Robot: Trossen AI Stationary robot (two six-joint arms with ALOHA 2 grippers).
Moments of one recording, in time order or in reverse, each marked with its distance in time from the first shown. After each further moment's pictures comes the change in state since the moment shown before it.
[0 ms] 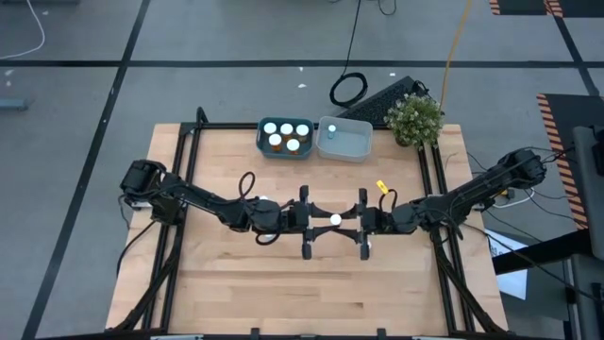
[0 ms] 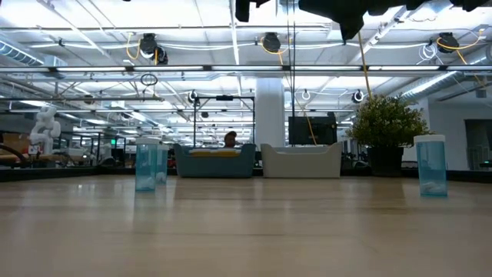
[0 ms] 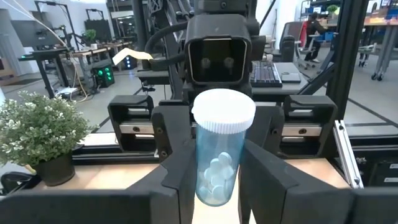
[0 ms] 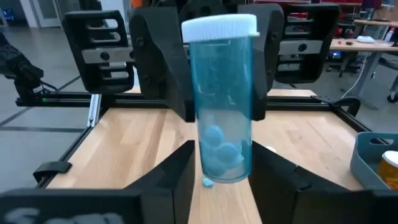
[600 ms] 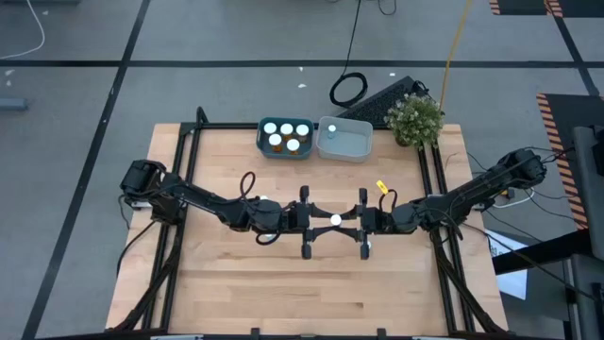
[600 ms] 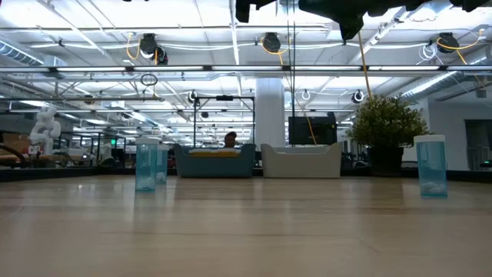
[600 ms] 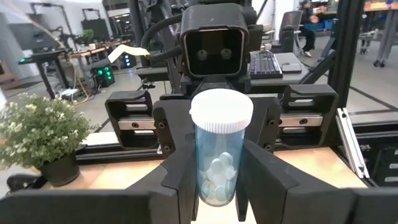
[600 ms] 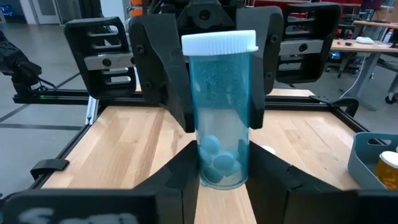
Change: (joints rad) left arm 0.004 0.000 0.001 -0.029 0.008 0.038; right arm 0.002 -0.002 0.000 -0.002 0.000 -0.011
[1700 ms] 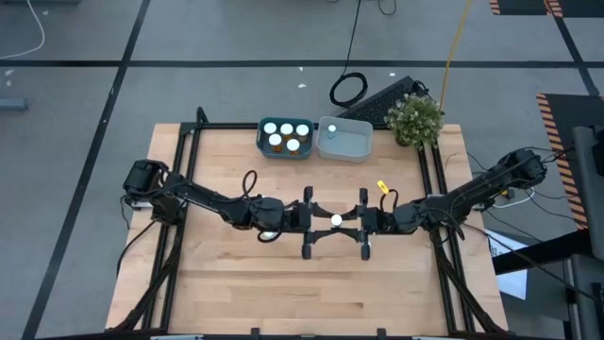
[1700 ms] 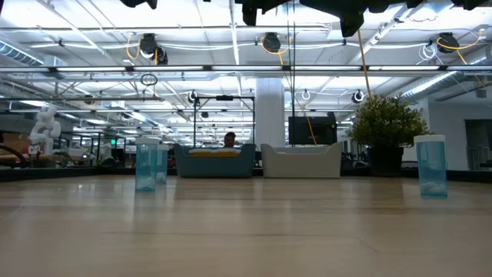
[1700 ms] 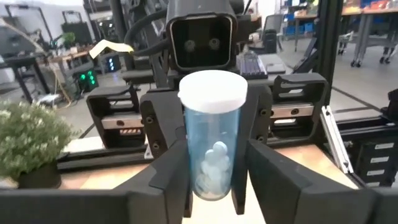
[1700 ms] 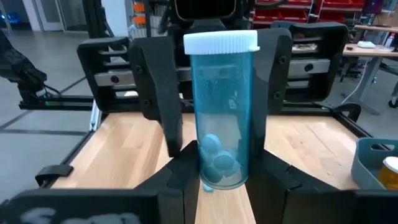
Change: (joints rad) left arm 0.025 0.025 0.001 0.021 0.093 0.008; right arm 0.000 -0.004 0.000 0.024 0.000 -0.002
